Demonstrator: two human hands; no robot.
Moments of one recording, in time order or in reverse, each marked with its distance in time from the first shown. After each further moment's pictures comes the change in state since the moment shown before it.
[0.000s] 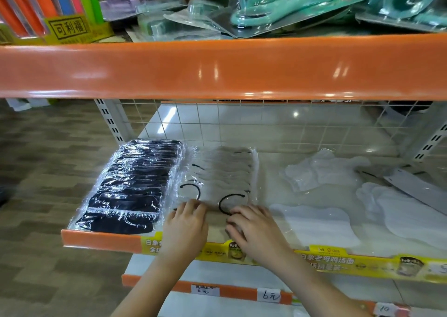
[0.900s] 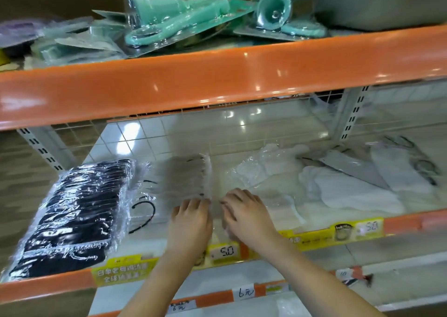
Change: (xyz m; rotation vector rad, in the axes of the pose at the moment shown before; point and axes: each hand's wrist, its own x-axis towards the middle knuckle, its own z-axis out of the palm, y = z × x) left_hand 0.039 0.099 -0.015 -0.062 0.044 0.167; right_hand -0.014 0.042 -0.053 -0.007 0.114 0.302
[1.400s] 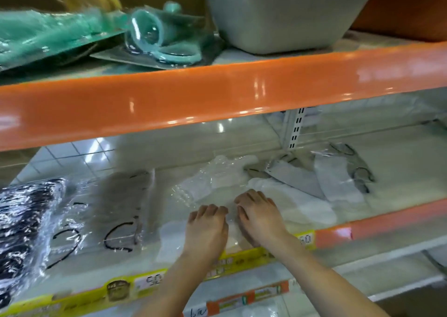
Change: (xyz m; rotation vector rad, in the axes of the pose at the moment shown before) left_hand 0.053 0.158 0.038 -0.163 -0.073 0.118; right_hand -0.019 0.149 -0.078 -0.197 -0.059 0.174
